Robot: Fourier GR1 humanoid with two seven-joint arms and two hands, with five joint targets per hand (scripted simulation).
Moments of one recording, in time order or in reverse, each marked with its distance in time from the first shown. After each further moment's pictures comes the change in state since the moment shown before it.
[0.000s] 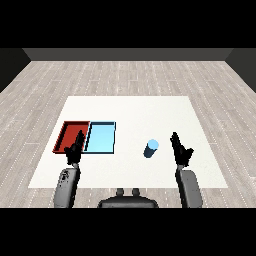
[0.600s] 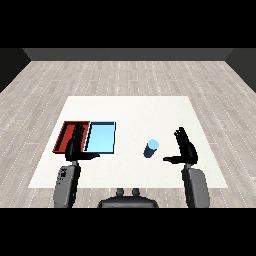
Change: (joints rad) left arm -0.045 -0.020 0.020 -0.083 0.093 -0.100 -0.210; right arm -0.019 -0.053 -0.070 -0.065 -0.165 0.202 -0.125
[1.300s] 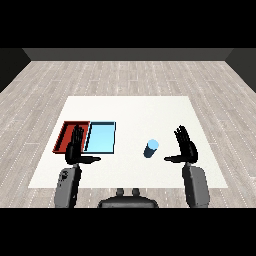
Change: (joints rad) left arm 0.037 -0.020 0.001 0.008 0.011 -0.041 -0.160; right arm -0.037 -0.003 -0.034 0.060 -0.053 0.086 -0.062
